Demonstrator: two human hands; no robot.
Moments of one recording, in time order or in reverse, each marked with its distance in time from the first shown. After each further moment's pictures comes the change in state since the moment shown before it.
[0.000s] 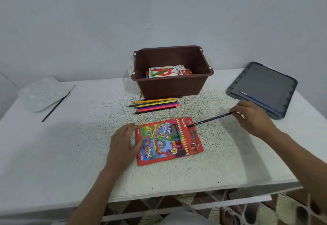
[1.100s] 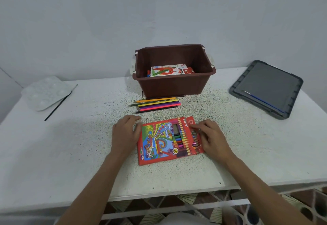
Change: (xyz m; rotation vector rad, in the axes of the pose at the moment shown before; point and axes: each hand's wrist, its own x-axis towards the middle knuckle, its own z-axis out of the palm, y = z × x) left_hand 0.036 0.003 0.005 0.073 0.122 -0.033; right_hand -0.024 -0.114 0.074 0.515 0.042 0.077
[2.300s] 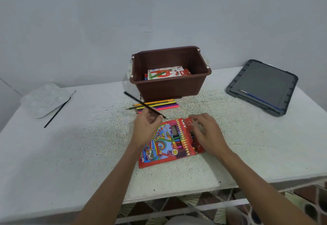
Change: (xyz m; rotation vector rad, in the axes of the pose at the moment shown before) left_hand 0.017 0.090 -0.014 -0.712 -0.175 -0.202; right_hand 0.018 -0.026 -0.007 0.076 0.093 0.091
